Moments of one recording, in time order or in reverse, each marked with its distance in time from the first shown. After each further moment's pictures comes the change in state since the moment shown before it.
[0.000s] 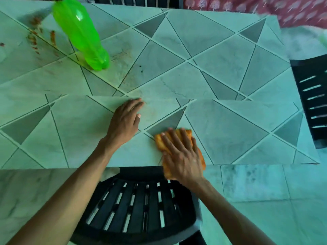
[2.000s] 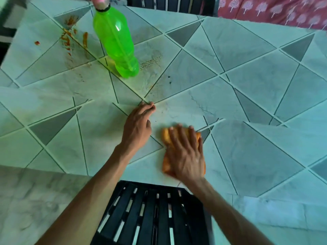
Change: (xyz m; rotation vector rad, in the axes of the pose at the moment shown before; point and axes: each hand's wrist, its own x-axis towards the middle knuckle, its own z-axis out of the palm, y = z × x) left_hand 0.016 -0.027 -0.013 -0.087 0.121 -0.197; right_hand 0.085 -0.042 0.002 -0.018 0.004 -0.058
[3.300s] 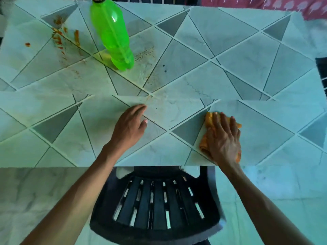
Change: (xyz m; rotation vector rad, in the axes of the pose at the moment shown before) left_hand -0.046 -0.025 -0.036 0.010 -0.193 0.087; right_hand -0.039 0.075 -0.006 0.092 0.166 0.489
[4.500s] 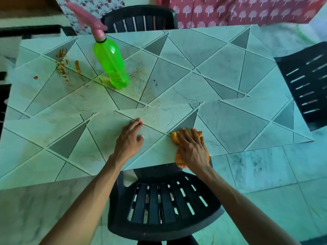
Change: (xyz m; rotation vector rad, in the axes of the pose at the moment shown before) left_hand -0.026 -0.012 -0.011 -0.019 -0.127 -0.047; right_hand -0.070 -0.073 -0.001 0.024 -0.214 -0.166
